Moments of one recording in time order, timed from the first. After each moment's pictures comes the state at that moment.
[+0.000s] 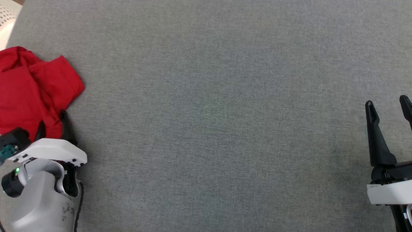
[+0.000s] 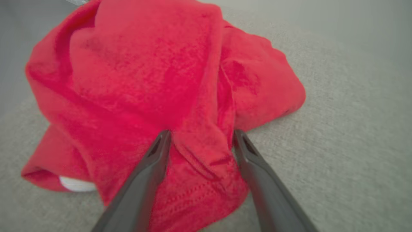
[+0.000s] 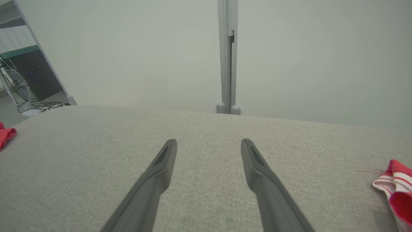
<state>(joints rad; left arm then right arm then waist) -0.59 0.16 0.08 0.95 -0.50 -0.02 -0.26 -0.02 -0.20 -0.04 -0.36 0.22 0.13 0.11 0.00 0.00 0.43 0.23</state>
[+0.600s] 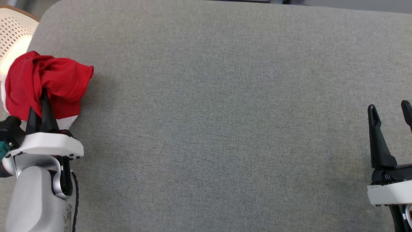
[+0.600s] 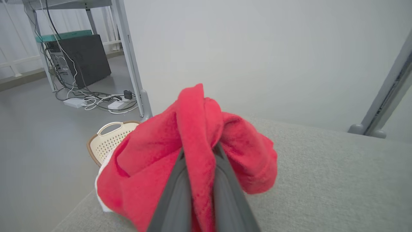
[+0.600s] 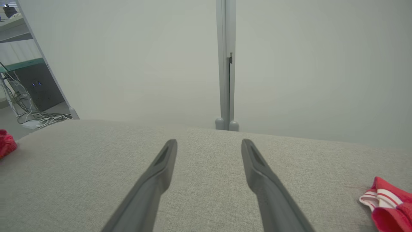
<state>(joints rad) -0.45 0.14 0.16 0.50 -0.25 0.00 -0.26 -0.02 -0.19 -0.06 -0.31 0.23 0.13 0.08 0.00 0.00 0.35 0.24</state>
